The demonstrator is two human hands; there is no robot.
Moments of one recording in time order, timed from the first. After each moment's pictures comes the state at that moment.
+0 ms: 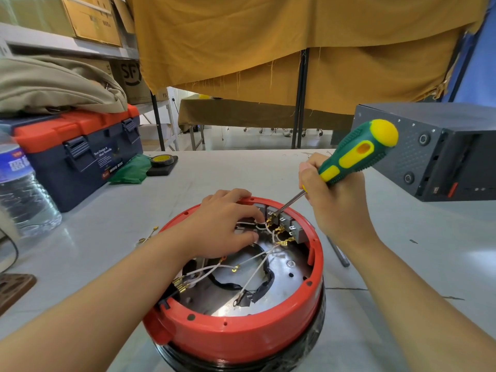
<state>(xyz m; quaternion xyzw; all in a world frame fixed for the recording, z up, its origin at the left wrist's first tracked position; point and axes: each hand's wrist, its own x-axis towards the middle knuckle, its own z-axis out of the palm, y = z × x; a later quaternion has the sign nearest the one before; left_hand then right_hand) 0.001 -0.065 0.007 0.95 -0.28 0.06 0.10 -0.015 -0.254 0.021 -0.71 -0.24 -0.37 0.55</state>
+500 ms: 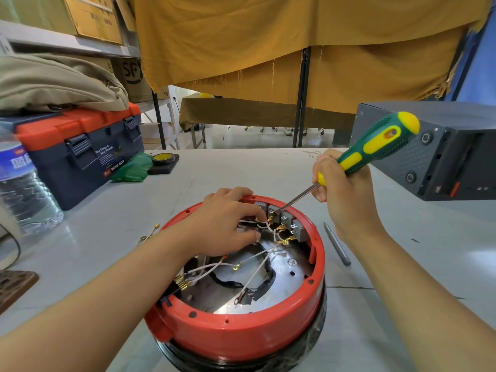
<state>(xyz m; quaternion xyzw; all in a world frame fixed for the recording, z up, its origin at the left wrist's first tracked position) -0.001 -0.066 0.008 0.96 -0.28 0.06 0.09 0.000 -0.262 0.020 -0.66 -0.15 -0.29 0.68</state>
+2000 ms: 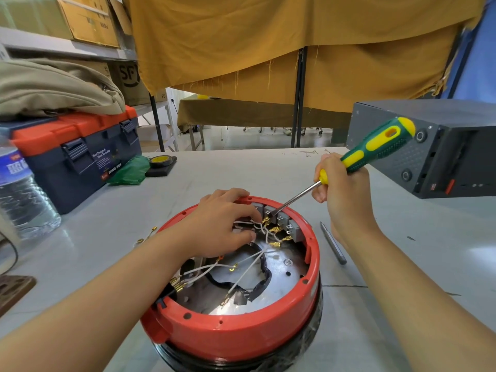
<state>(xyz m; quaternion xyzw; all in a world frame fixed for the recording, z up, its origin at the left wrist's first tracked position) 0.000 -0.065 0.008 0.95 -0.28 0.06 0.10 0.004 -0.266 0.016 -0.61 -0.06 -0.28 0.74</state>
